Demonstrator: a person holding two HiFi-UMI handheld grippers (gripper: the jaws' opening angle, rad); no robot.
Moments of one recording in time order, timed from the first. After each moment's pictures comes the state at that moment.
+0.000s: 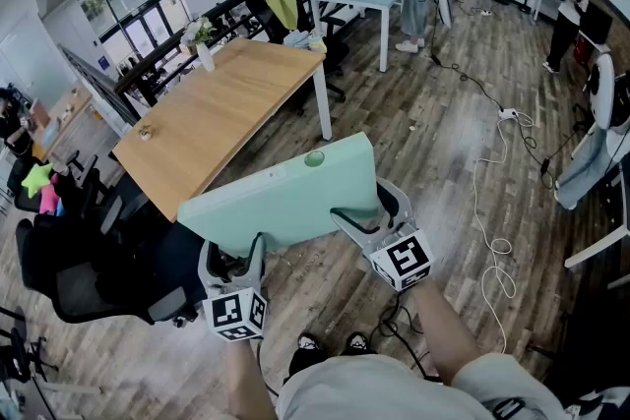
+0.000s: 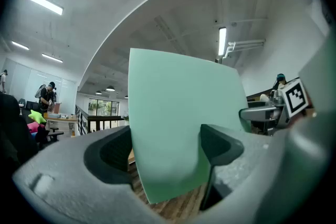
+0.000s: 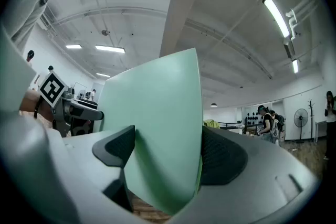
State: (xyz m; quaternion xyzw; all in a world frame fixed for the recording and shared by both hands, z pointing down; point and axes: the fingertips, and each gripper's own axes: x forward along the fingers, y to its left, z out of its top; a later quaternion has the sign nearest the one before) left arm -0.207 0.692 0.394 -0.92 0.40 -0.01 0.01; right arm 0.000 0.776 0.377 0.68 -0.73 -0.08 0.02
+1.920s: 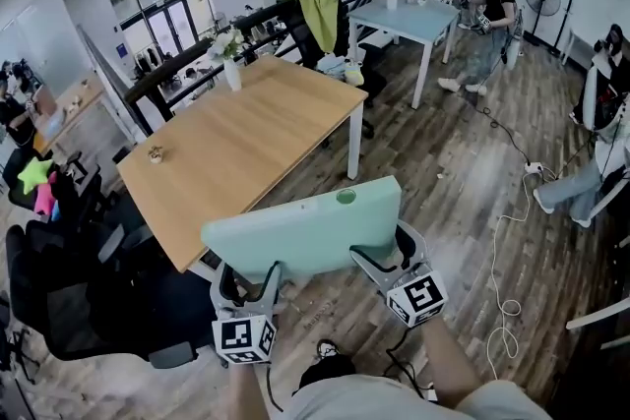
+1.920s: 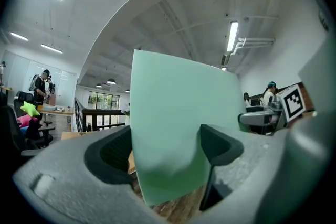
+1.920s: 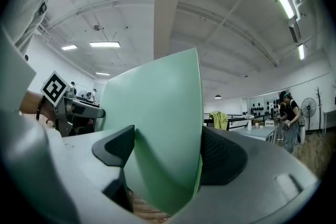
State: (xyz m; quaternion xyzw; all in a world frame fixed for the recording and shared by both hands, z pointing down) left arm -0.160 0.494 0.419 -0.92 0.39 -0.03 -0.02; right arm 0.048 0.575 0.408 0.66 -0.75 -0.04 0.02
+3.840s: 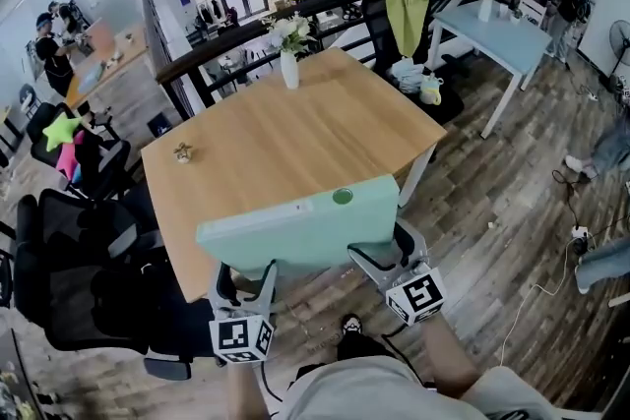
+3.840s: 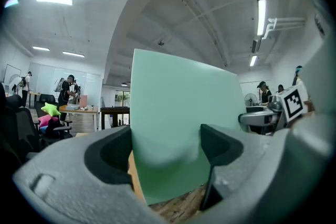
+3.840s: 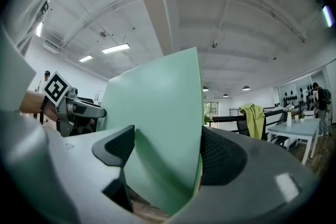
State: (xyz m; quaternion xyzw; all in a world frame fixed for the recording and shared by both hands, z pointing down) left arm -0.121 0.232 0.439 -0.85 0.52 -0.05 -0.04; right arm 0.102 0.250 0.432 0.54 -0.84 -0.02 0.02
